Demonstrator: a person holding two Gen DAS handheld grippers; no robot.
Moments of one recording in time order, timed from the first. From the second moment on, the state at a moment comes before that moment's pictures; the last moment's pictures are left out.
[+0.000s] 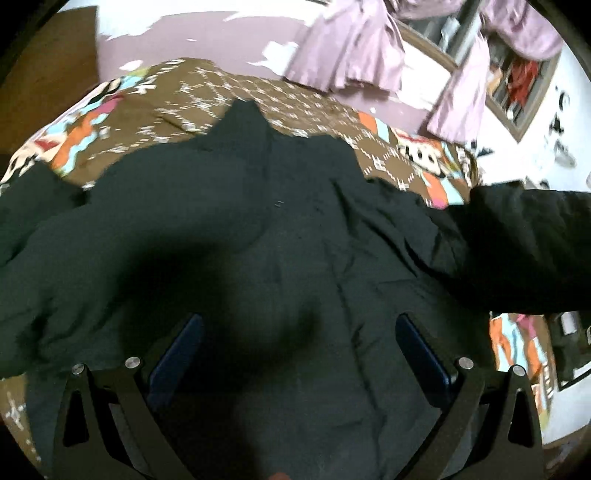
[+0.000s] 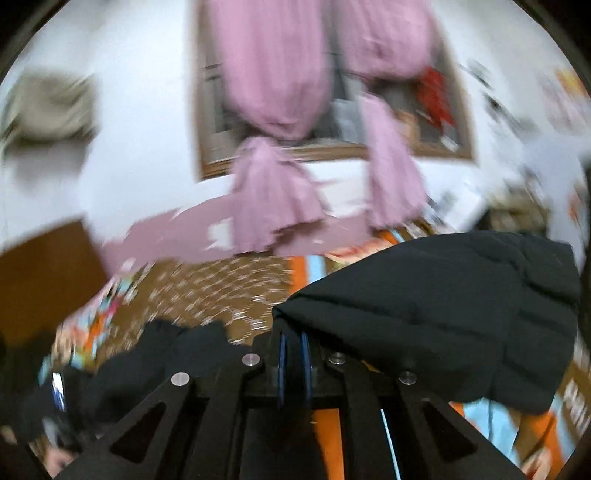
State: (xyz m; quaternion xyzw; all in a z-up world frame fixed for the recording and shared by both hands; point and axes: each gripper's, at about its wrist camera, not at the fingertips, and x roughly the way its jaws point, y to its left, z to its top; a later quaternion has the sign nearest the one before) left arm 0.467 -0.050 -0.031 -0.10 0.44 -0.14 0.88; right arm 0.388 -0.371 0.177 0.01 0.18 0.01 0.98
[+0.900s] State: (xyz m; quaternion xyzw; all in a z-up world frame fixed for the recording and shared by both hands) left arm 0.378 0.154 -0.022 -0.22 0.43 -0.10 0.87; right arm 0.391 -0.120 -0.025 -0.39 0.38 0.23 0.80
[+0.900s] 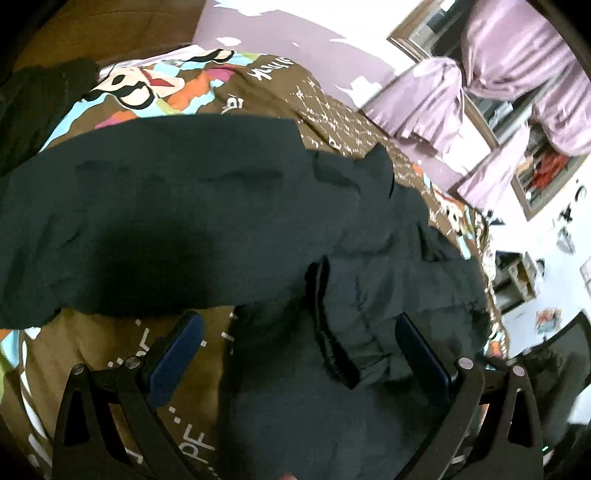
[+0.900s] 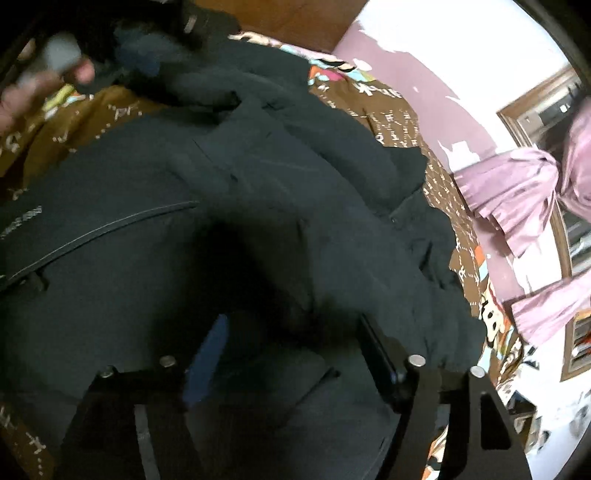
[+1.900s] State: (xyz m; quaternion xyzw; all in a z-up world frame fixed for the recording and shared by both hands) left arm 0.401 0.070 -0.100 -0.02 0.43 -0.03 0.90; right arm 0.520 -0.379 -0.063 0.04 0.45 0.04 0.89
